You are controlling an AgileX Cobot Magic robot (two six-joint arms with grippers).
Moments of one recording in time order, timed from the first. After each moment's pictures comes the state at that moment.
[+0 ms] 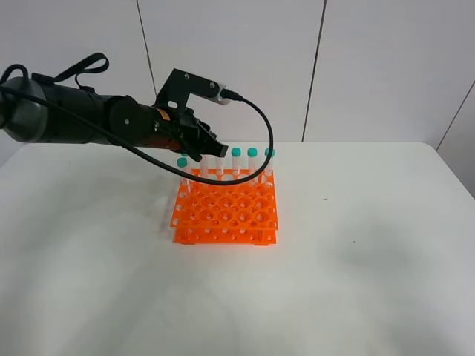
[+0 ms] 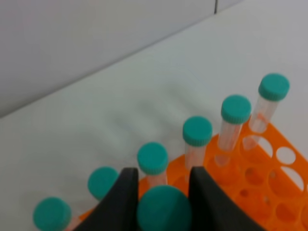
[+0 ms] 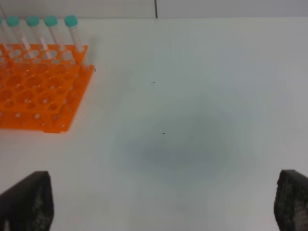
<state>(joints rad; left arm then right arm) -0.47 1.86 -1.19 -0.21 -0.01 0.32 0.03 -0.01 -0.50 0.06 1.03 -0.07</state>
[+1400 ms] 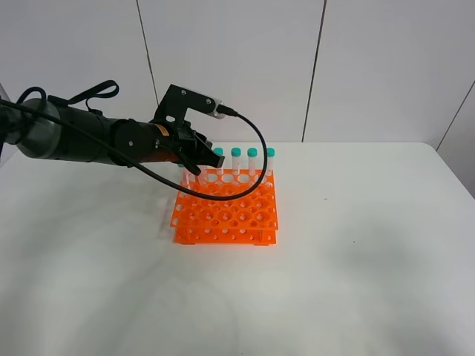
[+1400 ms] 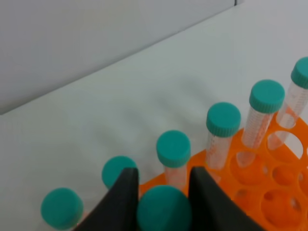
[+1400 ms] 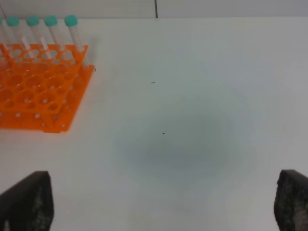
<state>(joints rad) -0.46 1.90 -1.13 -0.21 -0.16 0.32 0.03 -0.01 -0.50 0.06 1.03 -0.07</state>
